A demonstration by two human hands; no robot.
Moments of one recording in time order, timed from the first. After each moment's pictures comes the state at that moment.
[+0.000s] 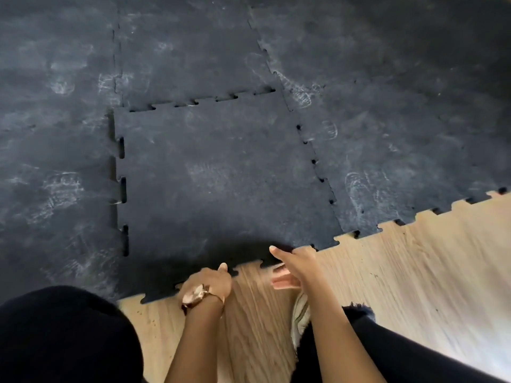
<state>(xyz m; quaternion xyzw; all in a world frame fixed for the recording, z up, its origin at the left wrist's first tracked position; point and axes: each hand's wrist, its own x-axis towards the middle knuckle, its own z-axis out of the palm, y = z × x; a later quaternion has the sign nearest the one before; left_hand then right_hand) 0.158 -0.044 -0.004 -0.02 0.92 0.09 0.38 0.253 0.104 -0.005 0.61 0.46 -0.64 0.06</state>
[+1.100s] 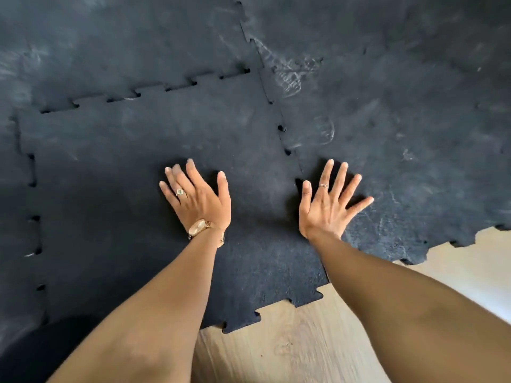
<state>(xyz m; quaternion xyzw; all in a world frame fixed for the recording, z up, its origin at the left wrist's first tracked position) 0.041 0.169 -0.078 0.15 0.98 0.13 0.03 0.188 0.308 -0.085 0.56 0.82 -0.09 0.03</state>
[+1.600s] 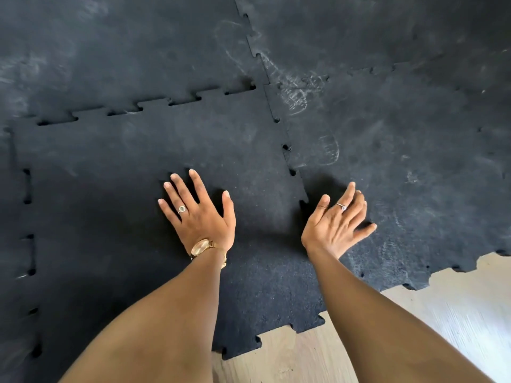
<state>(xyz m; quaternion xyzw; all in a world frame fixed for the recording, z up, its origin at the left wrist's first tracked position) 0.038 0.171 -0.080 0.15 0.98 0.08 0.05 0.170 0.312 -0.080 0.67 0.74 -0.10 -0.06</state>
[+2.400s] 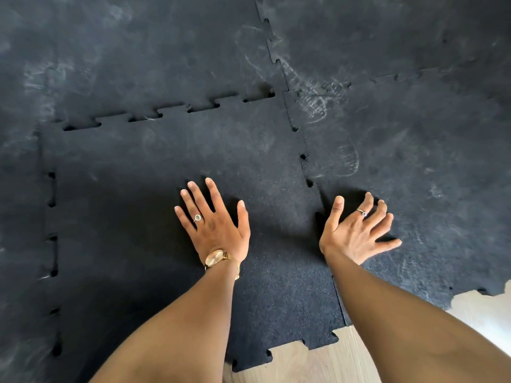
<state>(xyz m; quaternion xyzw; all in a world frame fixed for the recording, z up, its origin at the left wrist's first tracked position) 0.036 0.171 -0.080 0.14 0.99 0.06 0.06 0.159 0.326 -0.079 0.68 0.73 -0.08 -0.02</state>
